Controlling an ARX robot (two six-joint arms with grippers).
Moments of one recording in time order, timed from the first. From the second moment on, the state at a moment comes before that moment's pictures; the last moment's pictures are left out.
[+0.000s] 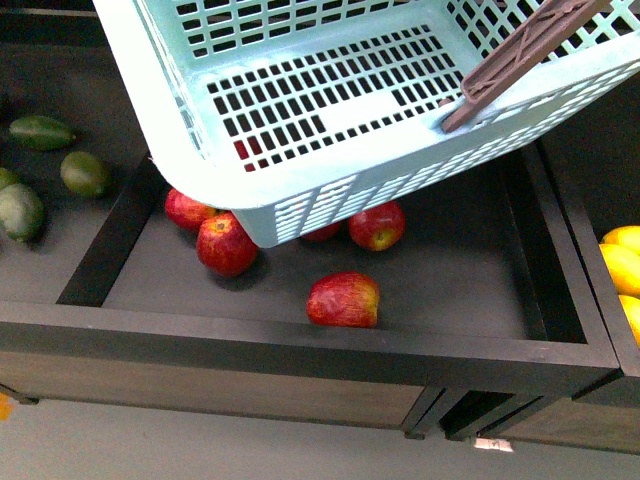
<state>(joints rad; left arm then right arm) -0.57 1.89 1.69 -0.22 0.24 -1.04 0.00 0.00 0.02 0.00 0.00 0.00</state>
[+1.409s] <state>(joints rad) -0.57 1.89 1.69 -0.22 0.25 -1.04 -0.51 2.36 1.26 0.14 0.05 1.16</state>
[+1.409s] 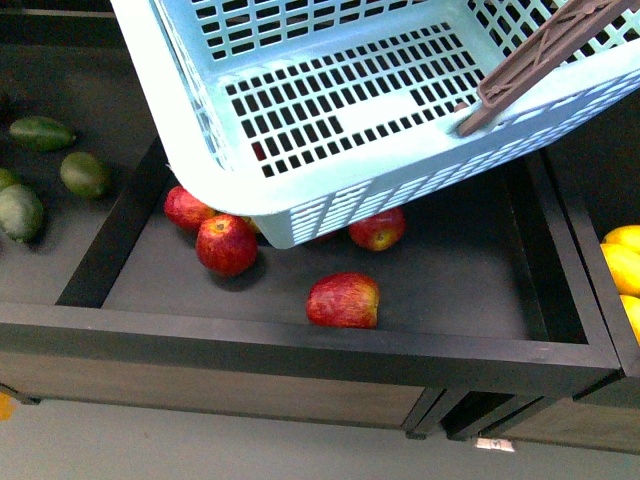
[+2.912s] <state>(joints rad) -0.57 1.88 1.69 -0.22 0.25 -1.04 -0.41 2.57 1.50 0.04 0.04 1.21</state>
